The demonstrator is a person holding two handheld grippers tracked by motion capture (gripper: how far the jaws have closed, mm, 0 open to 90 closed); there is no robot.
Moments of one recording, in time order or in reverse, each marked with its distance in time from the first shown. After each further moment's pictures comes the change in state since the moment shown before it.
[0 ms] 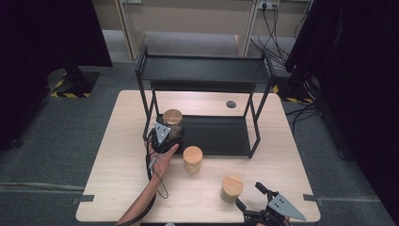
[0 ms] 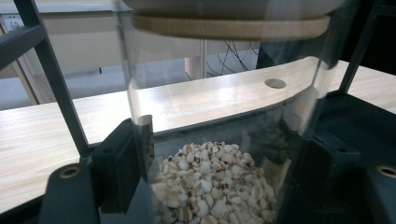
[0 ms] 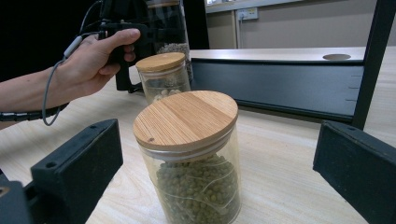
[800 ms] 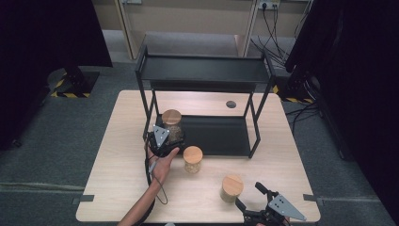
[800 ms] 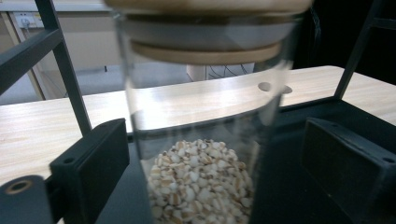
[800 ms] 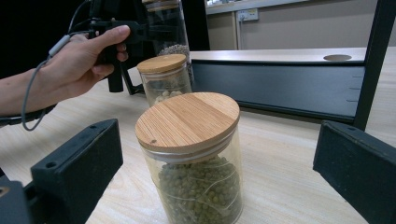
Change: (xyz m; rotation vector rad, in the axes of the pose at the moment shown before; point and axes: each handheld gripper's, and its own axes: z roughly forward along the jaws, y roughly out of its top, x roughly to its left) left arm -0.013 0.006 -0.020 0.002 0.025 -0.024; right arm 0.001 0.000 0.000 -0.005 0.002 0.006
